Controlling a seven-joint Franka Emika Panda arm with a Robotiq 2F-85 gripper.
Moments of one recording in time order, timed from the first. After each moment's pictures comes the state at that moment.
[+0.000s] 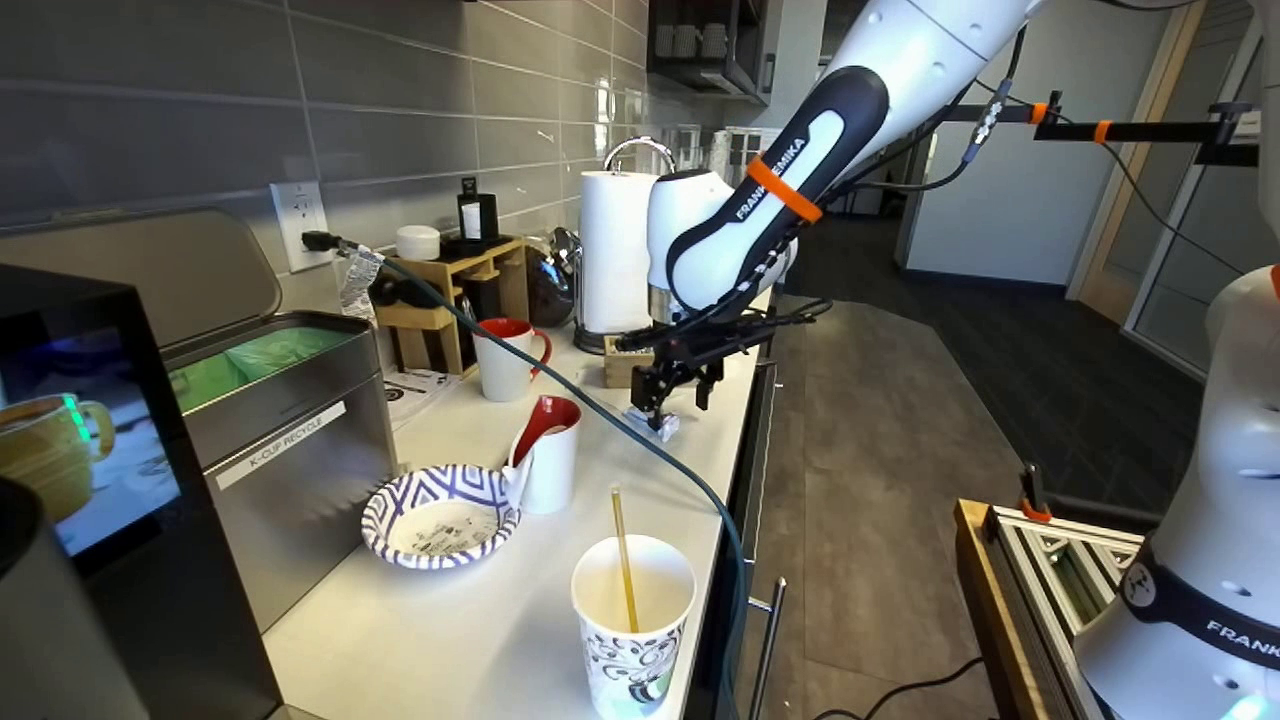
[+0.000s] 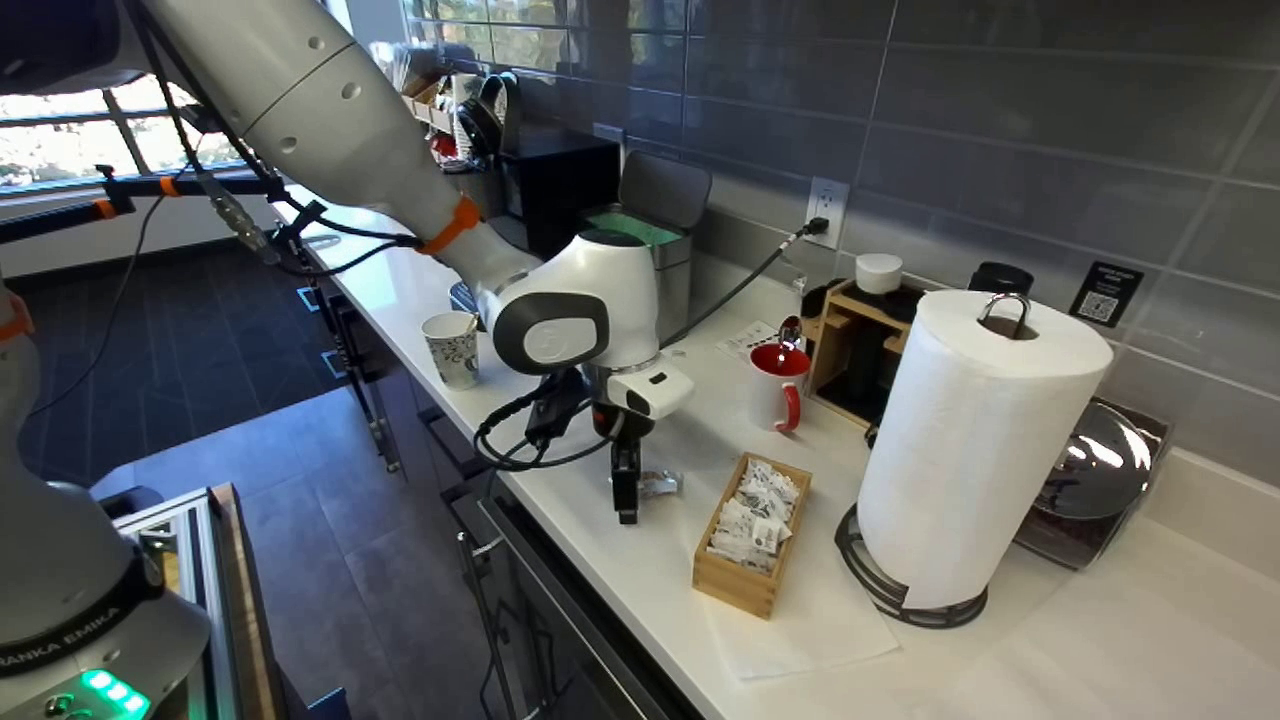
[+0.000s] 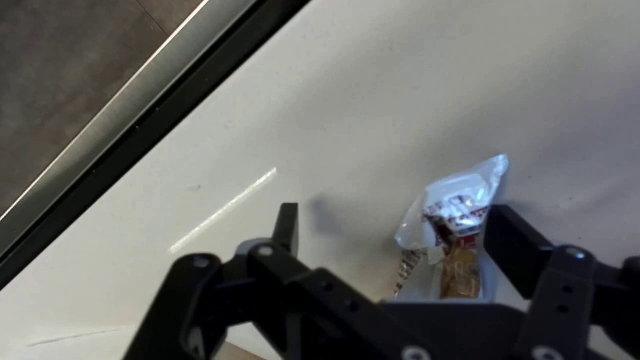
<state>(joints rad) -0.10 0.32 -0.22 -2.20 -0.09 2.55 0.39</state>
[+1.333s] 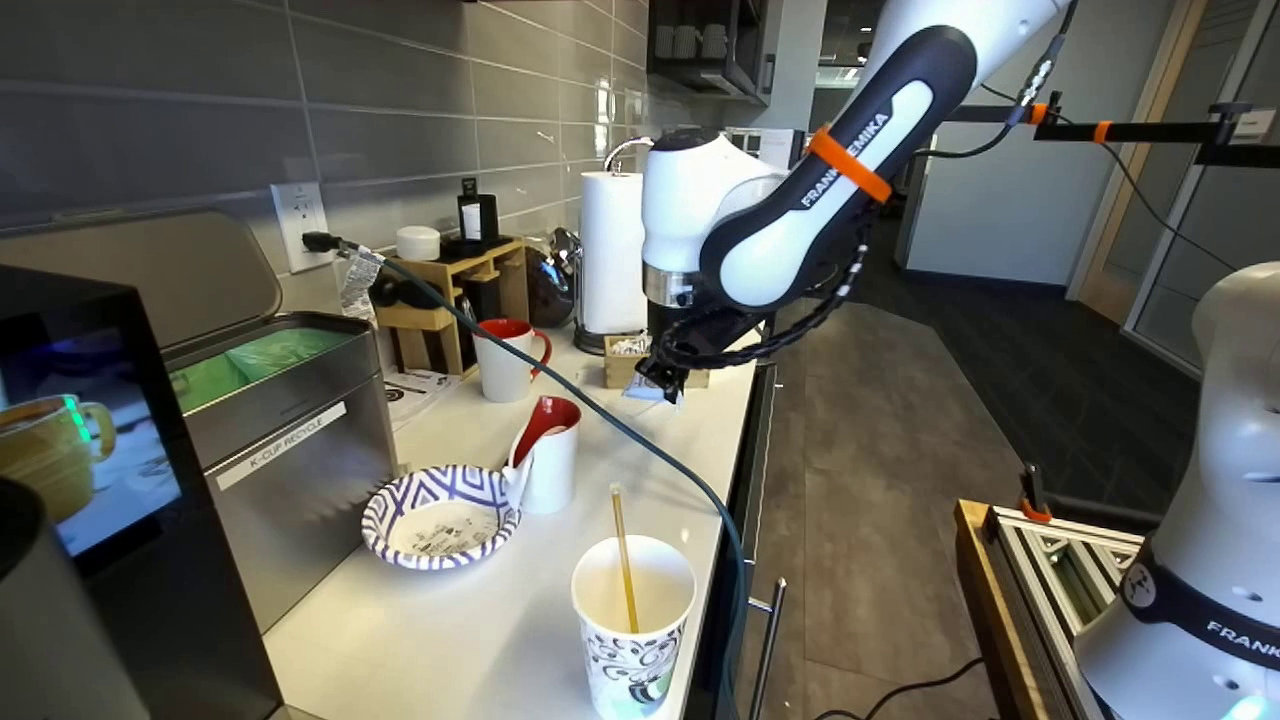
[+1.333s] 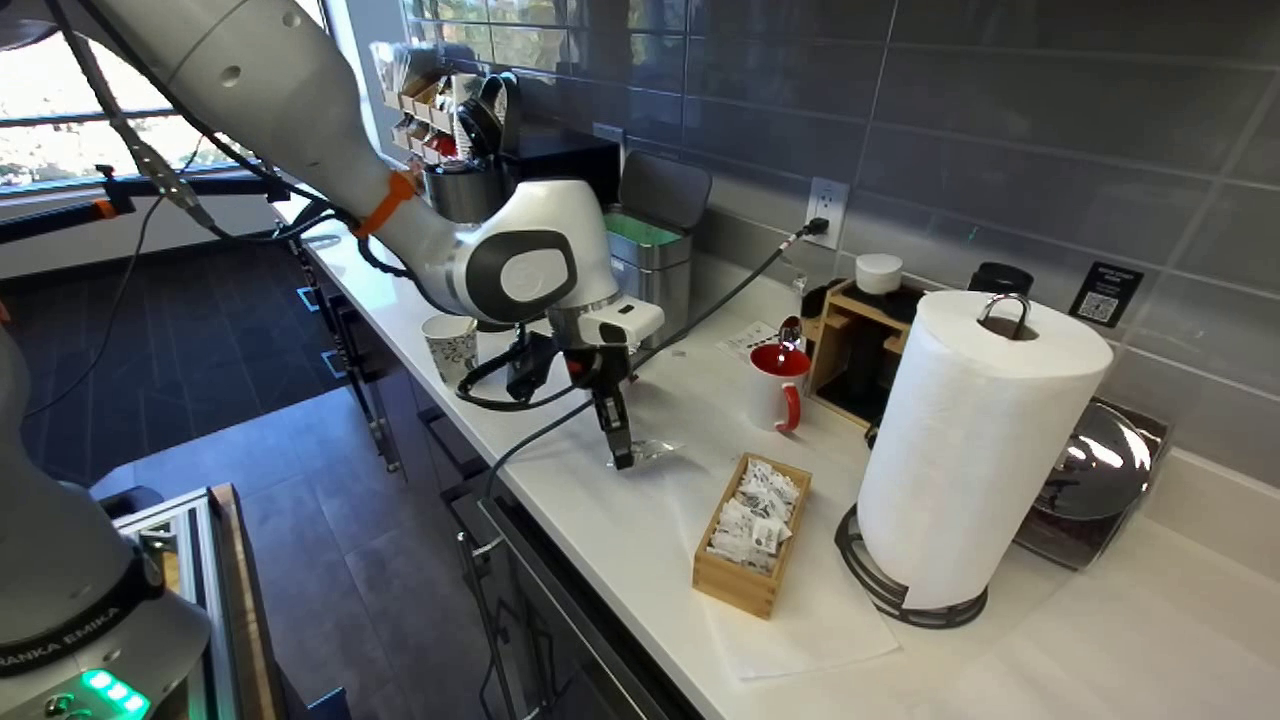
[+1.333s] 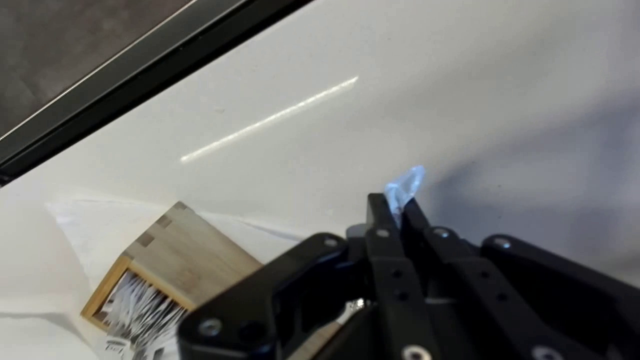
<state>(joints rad) 0.00 0.17 -0.25 -2.29 -0.42 2.55 0.51</state>
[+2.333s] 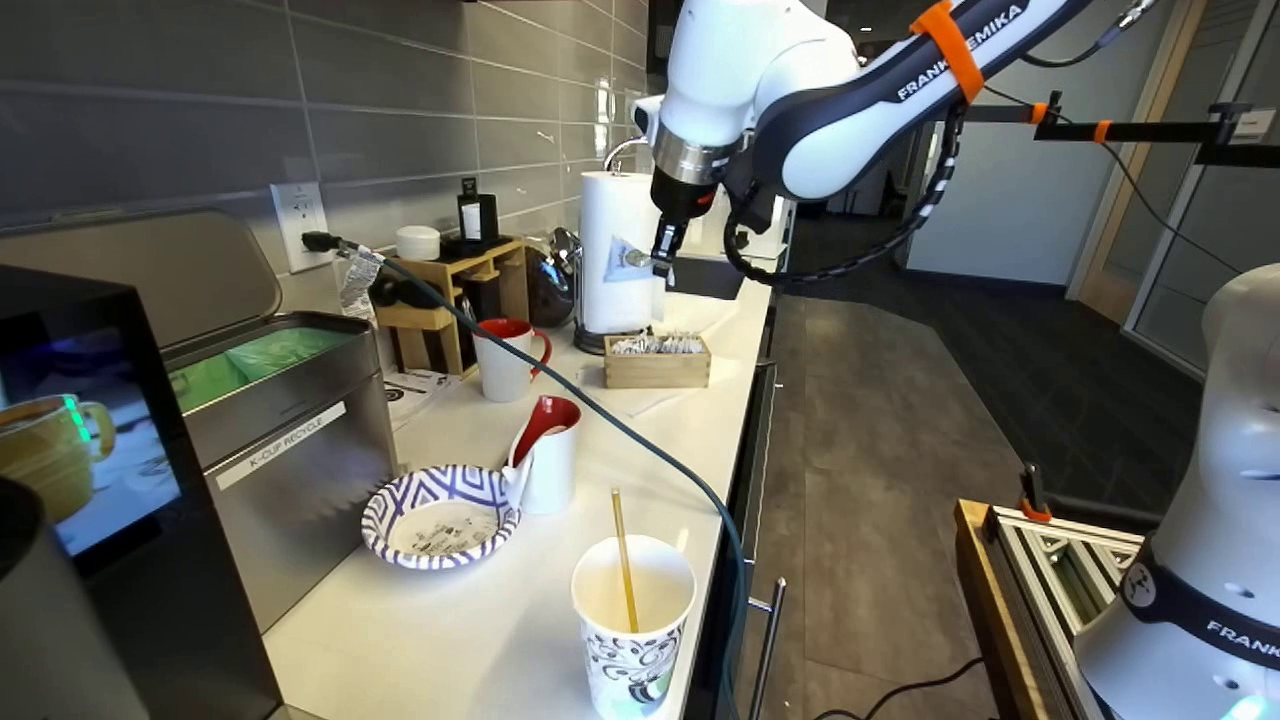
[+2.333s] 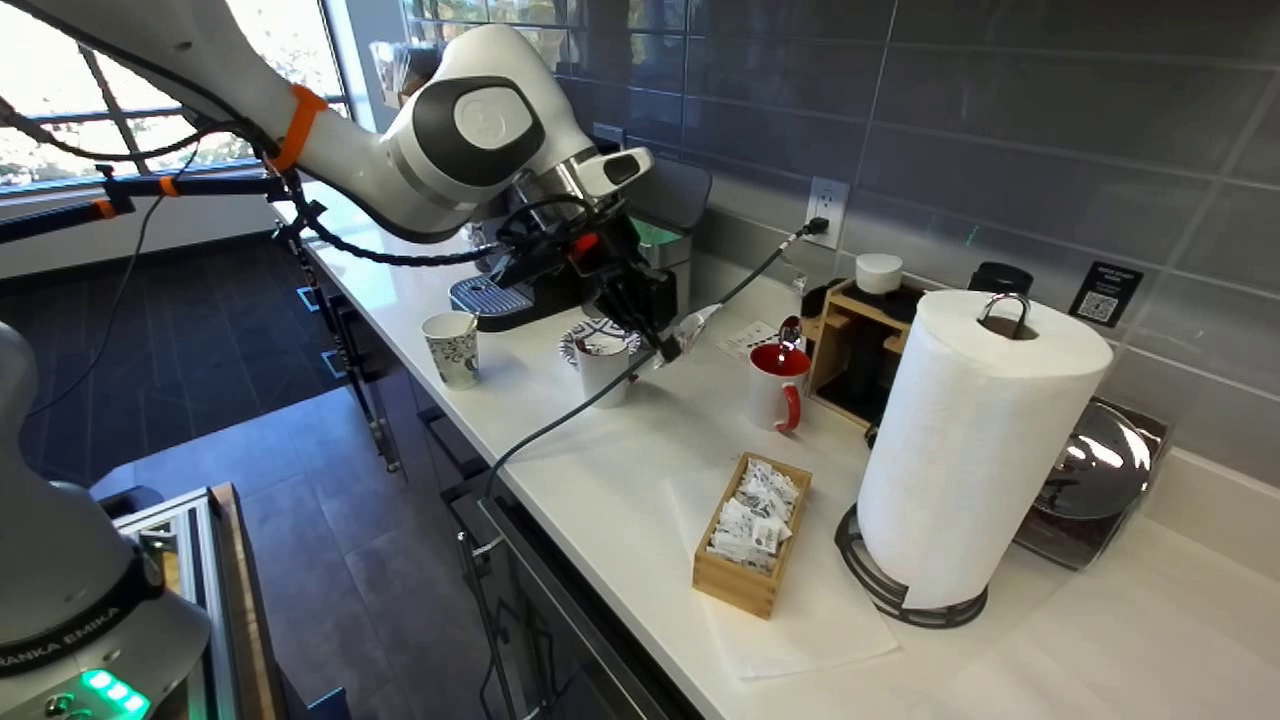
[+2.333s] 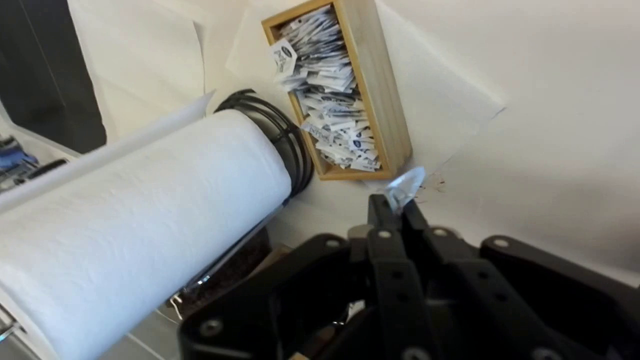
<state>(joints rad) -0.07 -0.09 -0.18 -2.25 -0.74 2.50 0.14</state>
